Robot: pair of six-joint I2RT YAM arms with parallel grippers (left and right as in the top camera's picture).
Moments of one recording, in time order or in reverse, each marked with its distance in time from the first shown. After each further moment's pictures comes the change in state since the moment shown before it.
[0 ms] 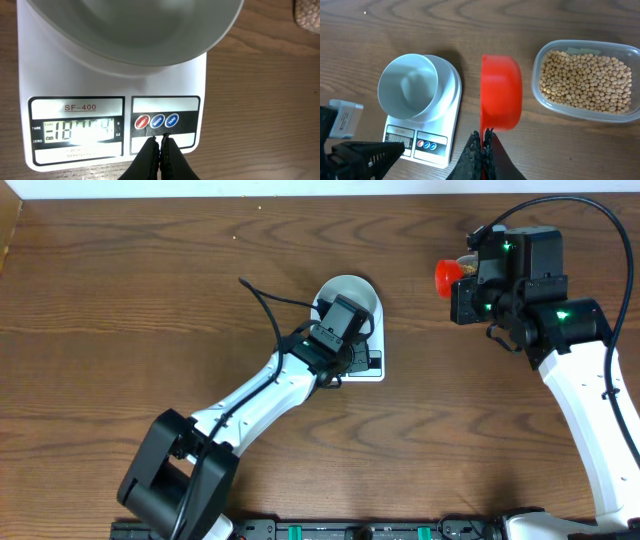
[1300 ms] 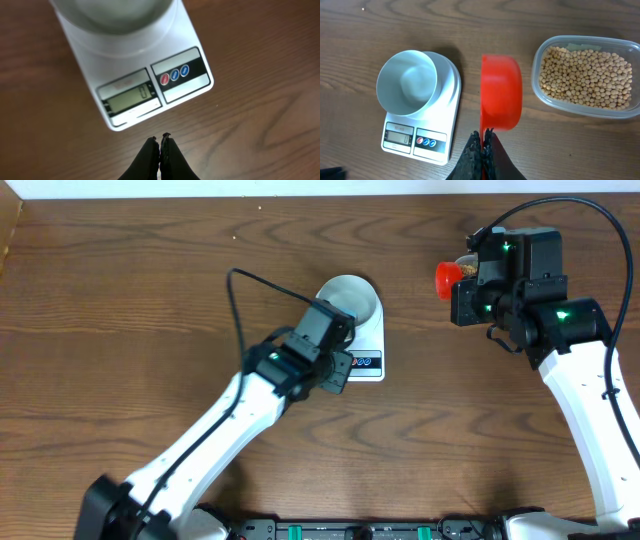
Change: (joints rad) left arm 0.019 -0.256 -0.003 -0.262 -0.001 0.518; right arm 0.000 0.000 0.000 -0.016 0.001 0.000
